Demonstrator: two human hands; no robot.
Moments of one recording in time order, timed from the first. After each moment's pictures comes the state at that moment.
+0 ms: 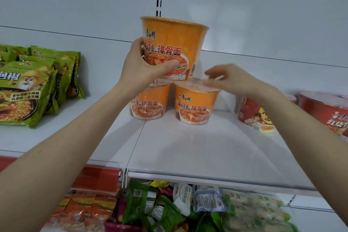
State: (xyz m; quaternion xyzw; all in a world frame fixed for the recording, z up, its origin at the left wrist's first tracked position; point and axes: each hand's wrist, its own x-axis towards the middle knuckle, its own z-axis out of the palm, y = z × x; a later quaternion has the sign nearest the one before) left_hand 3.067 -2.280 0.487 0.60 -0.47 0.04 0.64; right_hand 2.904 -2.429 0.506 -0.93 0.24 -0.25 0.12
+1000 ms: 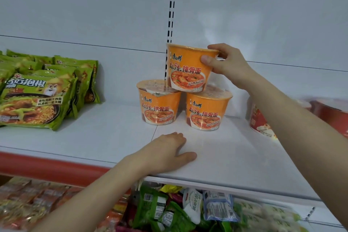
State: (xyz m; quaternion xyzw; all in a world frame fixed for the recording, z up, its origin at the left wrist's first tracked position) left_hand 3.023 -2.248 0.392 0.77 -0.62 -0.06 0.12; right_hand 2.944 -2.430 0.528 -0.84 0.16 -0.41 0.32
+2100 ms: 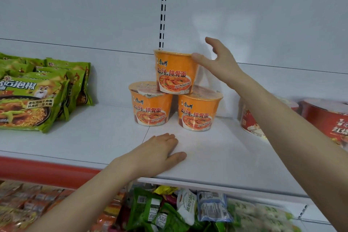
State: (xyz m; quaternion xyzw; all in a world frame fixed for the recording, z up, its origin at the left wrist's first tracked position) left_hand 3.020 -2.247 0.391 0.76 -0.64 -0.04 0.08; right_hand 2.936 -2.418 0.533 -0.85 0.20 -0.42 0.22
